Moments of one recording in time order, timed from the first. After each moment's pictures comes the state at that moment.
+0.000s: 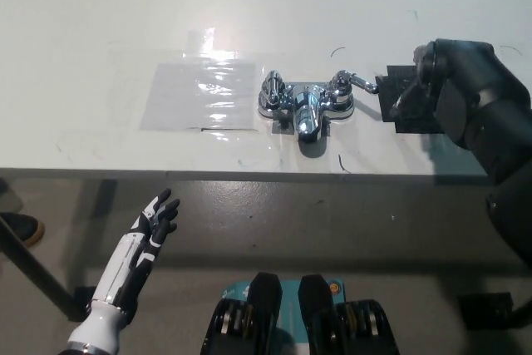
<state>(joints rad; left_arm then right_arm) -0.01 0.16 -0.04 -0.12 -0.02 -0.02 -0.11 -1.33 -0.18 0.66 1.43 -0.64 0.37 0.31</state>
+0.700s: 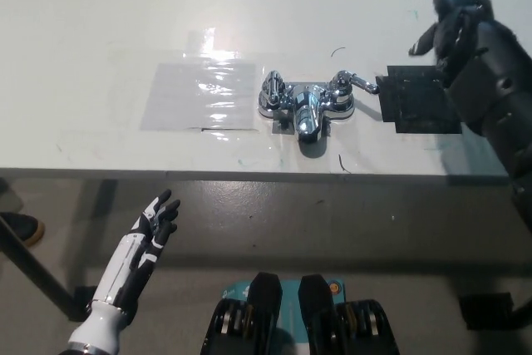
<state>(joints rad) -0.01 0.16 -0.04 -0.12 -0.02 -0.02 -0.11 -1.29 -0.25 0.35 1.20 -0.60 0.35 -0.03</state>
